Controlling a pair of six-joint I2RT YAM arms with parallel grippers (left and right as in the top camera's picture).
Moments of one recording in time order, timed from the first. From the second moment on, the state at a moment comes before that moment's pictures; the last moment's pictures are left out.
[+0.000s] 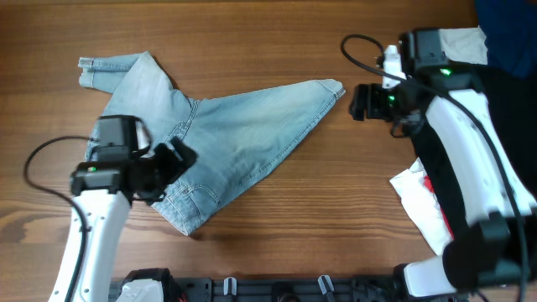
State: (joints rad) left arm 0.04 1.18 0.83 -0.88 0.30 -0.65; right arm 0.09 1.67 1.42 -1.02 -0.19 0.12
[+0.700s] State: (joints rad) left arm -0.24 1.38 0.83 -0.86 0.26 -0.68; right arm 0.09 2.07 1.41 -0.46 -0.49 0.31
